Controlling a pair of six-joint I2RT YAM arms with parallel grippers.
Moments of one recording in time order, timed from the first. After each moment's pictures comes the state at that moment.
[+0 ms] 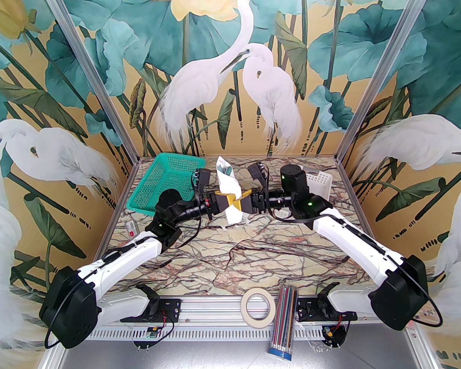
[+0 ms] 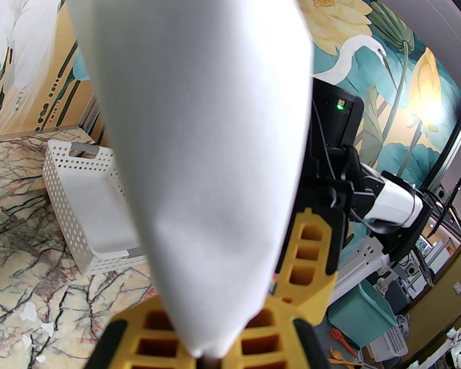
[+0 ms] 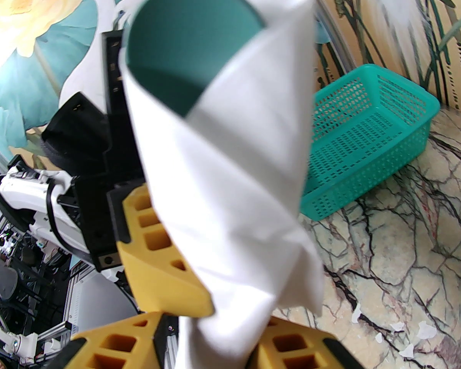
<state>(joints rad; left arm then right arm) -0.56 1.21 0.73 0.59 0.68 -0.67 0.54 1.33 1.10 -0.13 -0.96 0.32</state>
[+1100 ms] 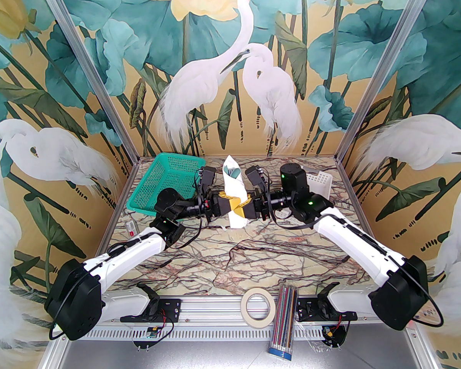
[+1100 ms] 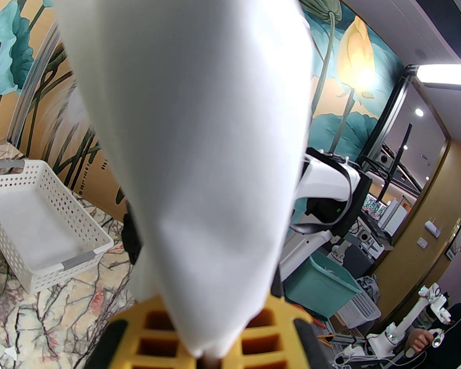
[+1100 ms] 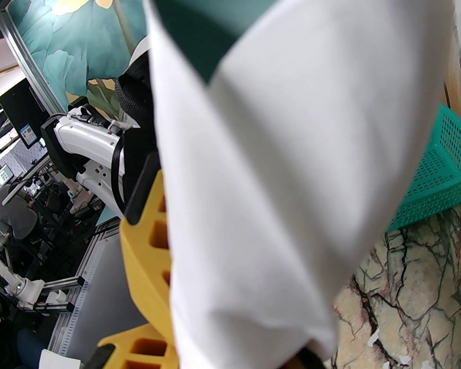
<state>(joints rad) -0.57 1.27 0.78 0.80 0.90 -0.77 0.54 1.33 1.13 -0.18 -1.16 0.13</state>
